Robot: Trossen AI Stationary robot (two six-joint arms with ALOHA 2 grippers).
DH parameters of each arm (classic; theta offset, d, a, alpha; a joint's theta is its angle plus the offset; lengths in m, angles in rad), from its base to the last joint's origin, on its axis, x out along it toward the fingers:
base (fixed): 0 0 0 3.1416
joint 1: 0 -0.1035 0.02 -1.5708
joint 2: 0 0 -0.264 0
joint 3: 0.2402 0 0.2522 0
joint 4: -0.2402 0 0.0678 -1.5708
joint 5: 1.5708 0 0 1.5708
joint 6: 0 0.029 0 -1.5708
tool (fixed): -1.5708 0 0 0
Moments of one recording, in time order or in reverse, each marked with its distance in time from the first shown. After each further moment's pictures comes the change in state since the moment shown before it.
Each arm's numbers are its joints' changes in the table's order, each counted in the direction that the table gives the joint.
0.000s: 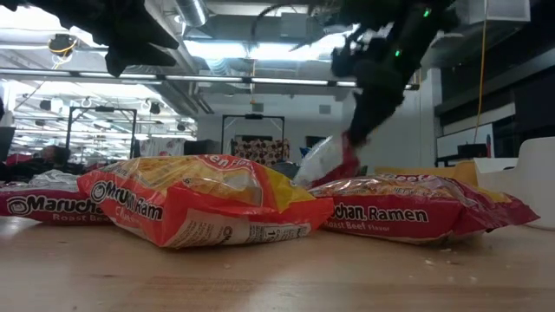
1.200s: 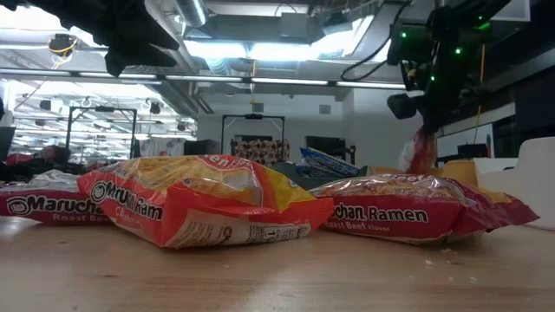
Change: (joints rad) left arm 0.000 0.000 0.000 0.000 0.022 0.002; right arm 0.341 0.308 -0.211 -0.309 -0.670 0.722
